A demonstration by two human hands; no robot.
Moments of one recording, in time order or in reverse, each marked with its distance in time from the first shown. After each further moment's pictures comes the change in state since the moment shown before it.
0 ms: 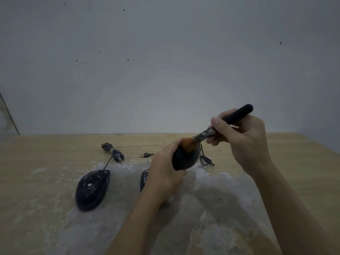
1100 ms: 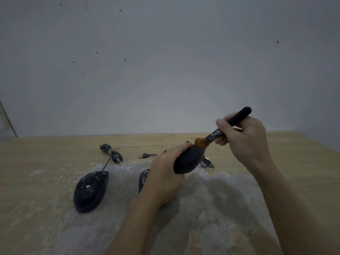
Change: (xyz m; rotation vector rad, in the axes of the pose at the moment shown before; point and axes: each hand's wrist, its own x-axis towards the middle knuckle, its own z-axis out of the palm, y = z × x) left_hand -0.003 -0.003 0.000 0.085 -0.078 0.060; right_hand 0.006 0.009 -0.011 -0.206 0.095 0.111
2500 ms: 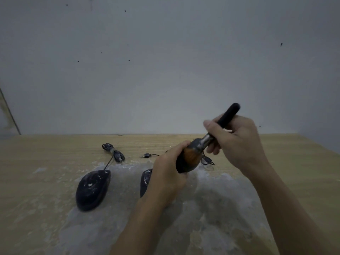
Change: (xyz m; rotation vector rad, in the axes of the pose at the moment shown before) left_hand 0.001 0.001 0.007 -0.005 0.116 0.012; right_hand -0.010 -0.017 0.016 -0.051 -0.028 -0.103
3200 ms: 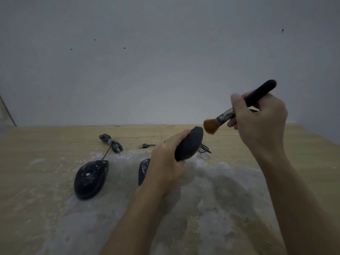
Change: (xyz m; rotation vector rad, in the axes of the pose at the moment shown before) left_hand 0.001 -0.004 0.005 0.021 0.057 0.070; right_hand 0.008 0.000 -0.019 -0.146 0.298 -0.036
